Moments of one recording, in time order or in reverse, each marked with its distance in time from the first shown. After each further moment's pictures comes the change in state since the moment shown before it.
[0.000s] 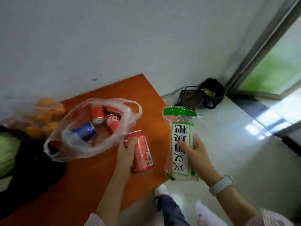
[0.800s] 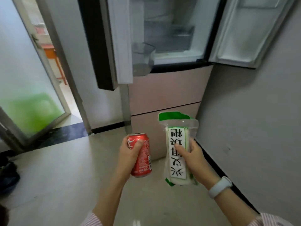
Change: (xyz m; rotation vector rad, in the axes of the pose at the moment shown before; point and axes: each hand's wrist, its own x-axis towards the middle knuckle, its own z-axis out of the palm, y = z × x) left_hand -0.467 -0.175 0.449 0.490 -1.442 0.250; right_hand -0.505 0.123 -0.409 0.313 1.412 -0.136
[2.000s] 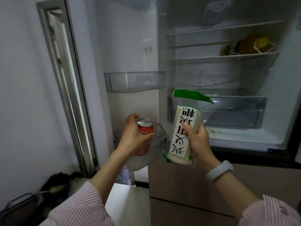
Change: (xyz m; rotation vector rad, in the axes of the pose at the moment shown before) left_hand 0.289 0.232 0.122 0.704 0.659 0.465; right_hand 0.409 -0.210 -0.025 0.442 -0.489 -0.419
